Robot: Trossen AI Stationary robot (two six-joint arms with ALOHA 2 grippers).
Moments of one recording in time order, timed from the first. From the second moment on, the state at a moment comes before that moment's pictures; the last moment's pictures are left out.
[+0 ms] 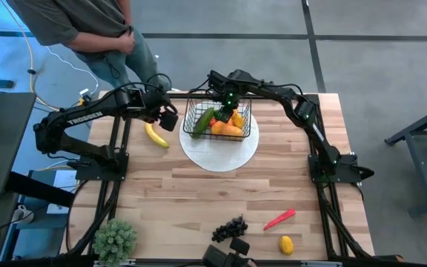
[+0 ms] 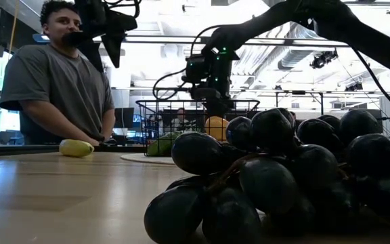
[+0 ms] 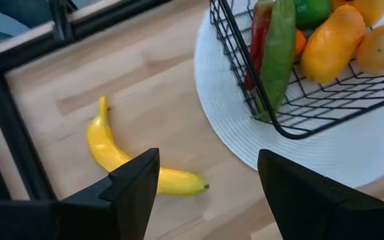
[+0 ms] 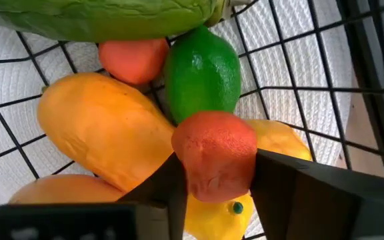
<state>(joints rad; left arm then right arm) 0.51 1.26 1.25 -1.18 -0.26 -0.68 -0.53 2.32 2.14 -1.24 -0.05 -0.09</state>
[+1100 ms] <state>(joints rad) 0.51 1.26 1.04 -1.28 -0.14 -1.00 -0.54 2.21 2.14 -1.27 -0.04 0.07</state>
